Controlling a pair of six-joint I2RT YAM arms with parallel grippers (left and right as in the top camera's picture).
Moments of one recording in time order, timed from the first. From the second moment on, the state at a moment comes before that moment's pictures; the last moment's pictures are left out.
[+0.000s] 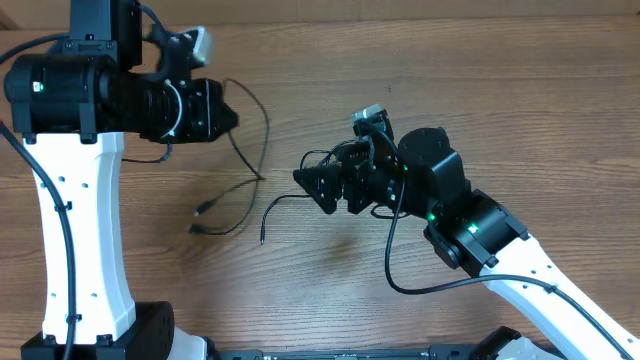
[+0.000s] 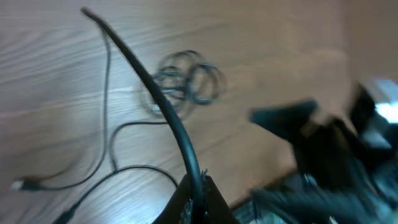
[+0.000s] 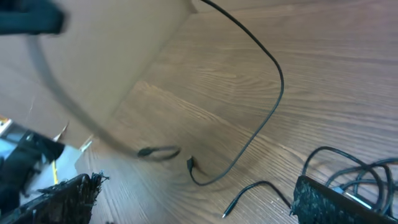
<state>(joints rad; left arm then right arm) -0.04 1.68 2.20 -1.68 0.58 -0.02 0.63 1.24 1.01 -0.20 -0.37 0.47</state>
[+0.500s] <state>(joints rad) -0.17 1.68 2.20 -1.69 0.73 0.10 0.63 1.26 1.01 -0.19 -0.13 0.24</state>
